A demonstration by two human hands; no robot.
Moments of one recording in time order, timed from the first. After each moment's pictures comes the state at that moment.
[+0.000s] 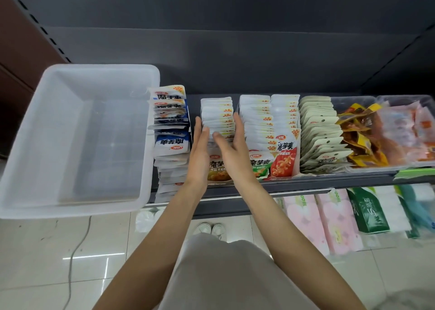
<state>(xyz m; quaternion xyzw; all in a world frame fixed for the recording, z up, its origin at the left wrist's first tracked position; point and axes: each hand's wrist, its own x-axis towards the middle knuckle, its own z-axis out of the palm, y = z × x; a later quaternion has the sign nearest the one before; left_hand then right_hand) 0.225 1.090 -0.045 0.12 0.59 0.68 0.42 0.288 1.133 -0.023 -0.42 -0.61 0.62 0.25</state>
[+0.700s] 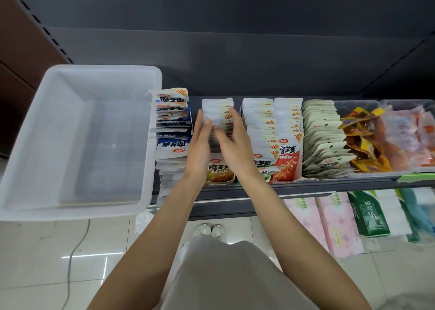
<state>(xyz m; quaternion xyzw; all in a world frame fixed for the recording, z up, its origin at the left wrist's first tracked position) 0.209 1.099 -0.035 0.14 0.60 0.67 0.41 0.272 1.149 -0.016 -0.44 -0.69 0.54 0.21</state>
